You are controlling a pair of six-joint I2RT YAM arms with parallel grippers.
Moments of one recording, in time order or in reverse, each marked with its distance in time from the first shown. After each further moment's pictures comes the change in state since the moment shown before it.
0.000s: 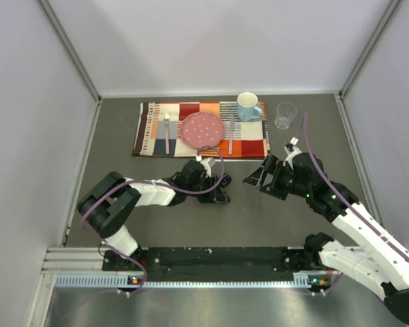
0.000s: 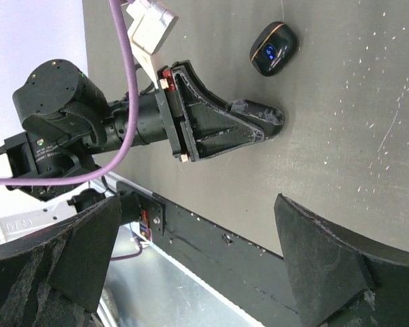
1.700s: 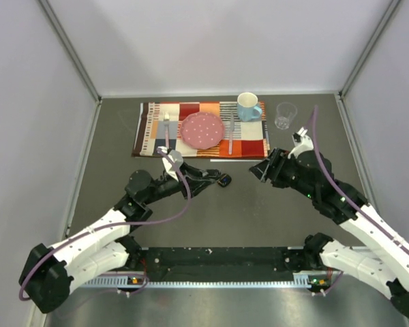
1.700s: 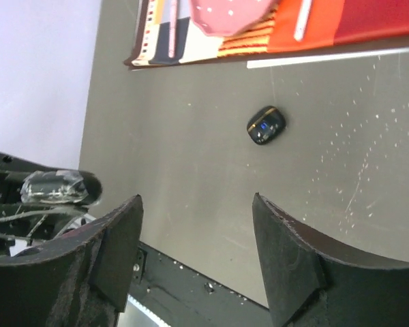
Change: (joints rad) left arm 0.066 -0.756 -0.221 0.346 0.142 0.501; right arm 0.153 -0.013 0.132 0.019 0.306 -0.131
